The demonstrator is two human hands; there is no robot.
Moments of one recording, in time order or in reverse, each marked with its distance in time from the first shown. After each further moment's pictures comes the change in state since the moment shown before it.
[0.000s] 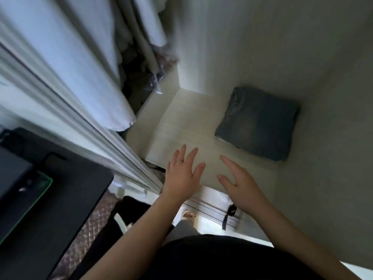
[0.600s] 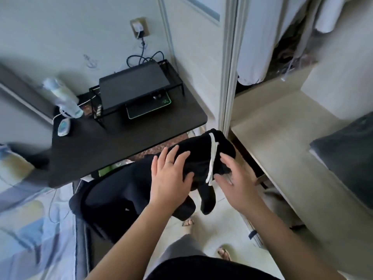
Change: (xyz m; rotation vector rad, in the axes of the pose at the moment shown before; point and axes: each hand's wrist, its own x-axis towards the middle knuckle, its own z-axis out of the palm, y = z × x) left_hand -0.306 -0.040 -0.040 0.203 0.530 -0.598; right_hand -0.128 -0.079 0.102 0.055 -0.523 -0.436
